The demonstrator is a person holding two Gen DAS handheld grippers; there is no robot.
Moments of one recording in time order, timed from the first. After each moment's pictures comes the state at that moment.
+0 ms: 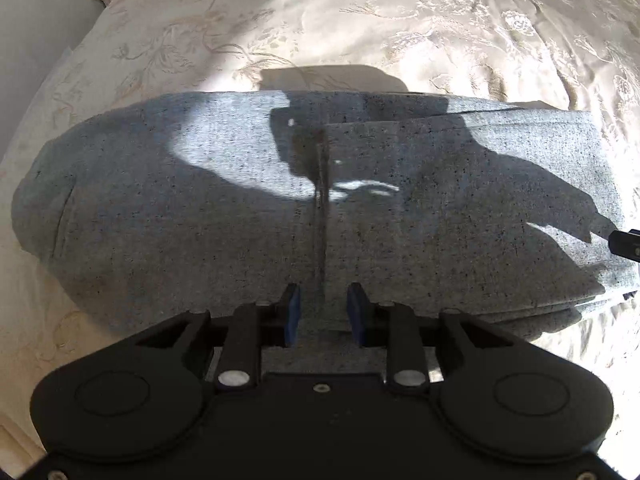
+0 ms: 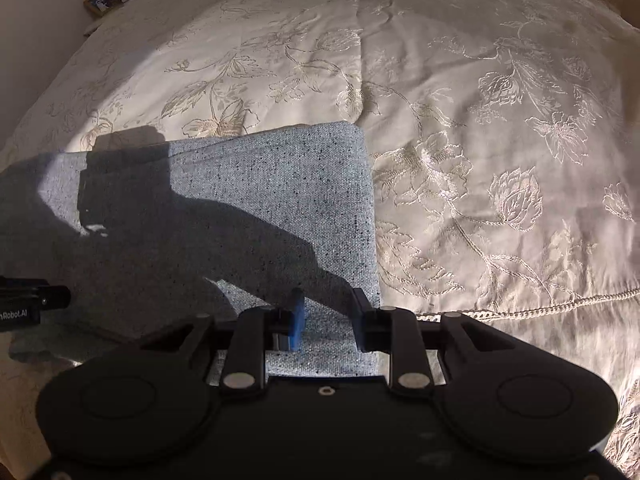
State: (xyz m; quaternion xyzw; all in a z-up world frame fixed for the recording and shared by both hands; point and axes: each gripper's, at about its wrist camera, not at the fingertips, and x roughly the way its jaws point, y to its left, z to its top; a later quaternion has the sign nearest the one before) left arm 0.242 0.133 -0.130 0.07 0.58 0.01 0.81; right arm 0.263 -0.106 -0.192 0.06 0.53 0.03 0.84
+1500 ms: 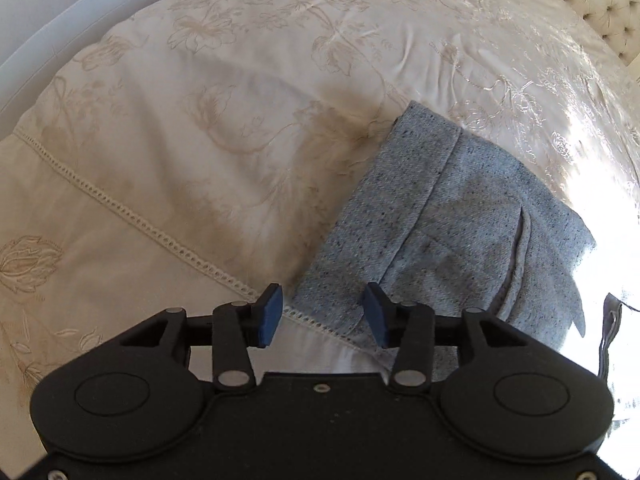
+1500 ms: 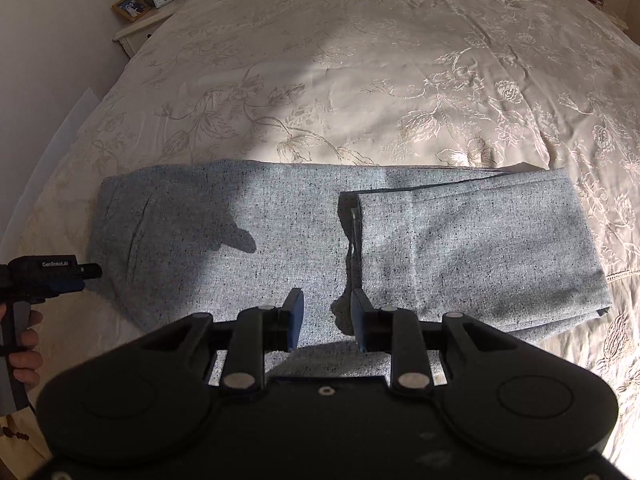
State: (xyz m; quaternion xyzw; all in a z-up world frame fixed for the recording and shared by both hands) left arm 0.286 0.508 -0.158 -0.15 0.55 0.04 0.82; right arm 0.240 0.164 -0.102 0.07 0.53 0.02 0.85
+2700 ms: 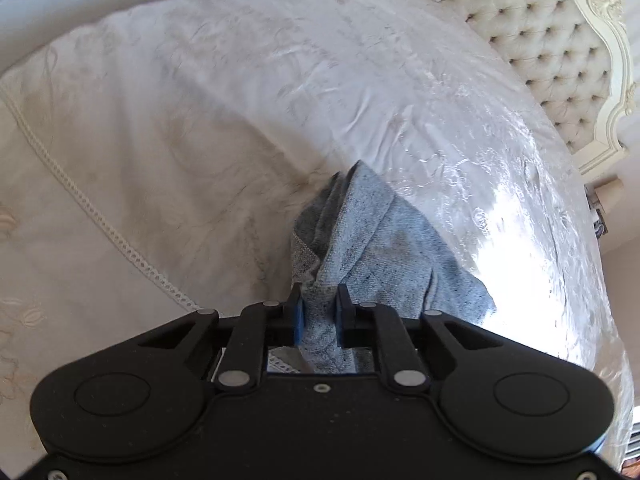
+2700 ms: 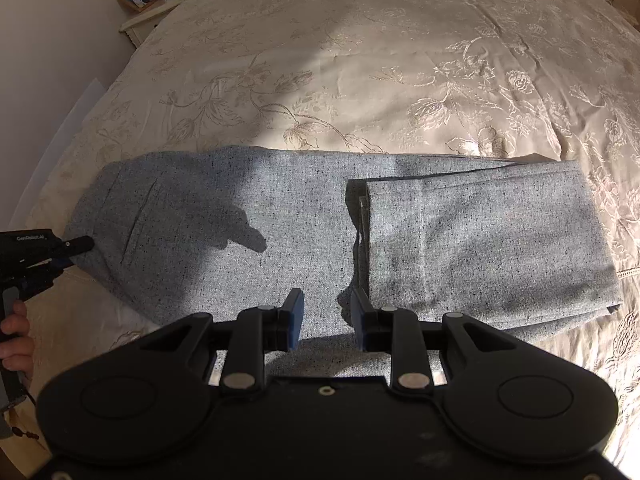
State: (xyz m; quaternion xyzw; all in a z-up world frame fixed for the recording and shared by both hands) left arm 0.264 0.515 -0.121 -0.29 0.46 -0.01 0.84; right arm 0.242 0.161 -0.112 0.07 0.54 0.04 0.84
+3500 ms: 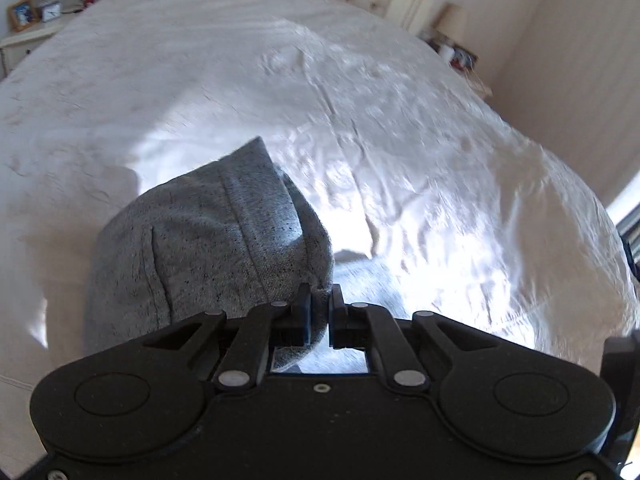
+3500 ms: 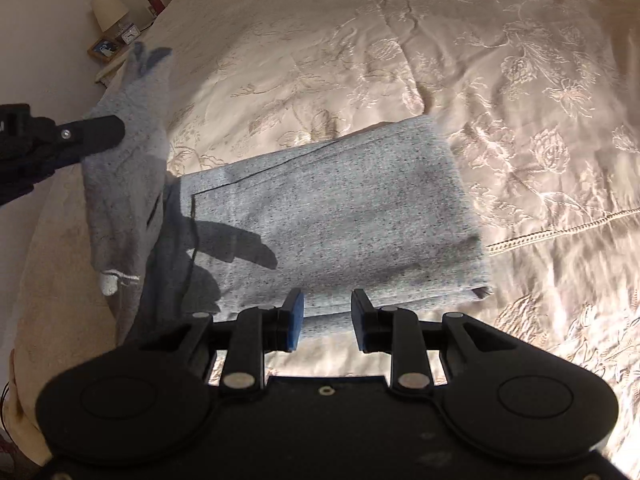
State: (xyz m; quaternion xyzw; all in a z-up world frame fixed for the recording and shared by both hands) left arm 0.243 0.114 -0.045 -0.06 0.46 -0.22 0.86; right arm 0.211 -0.050 -0.137 0.15 0.53 0.02 0.83
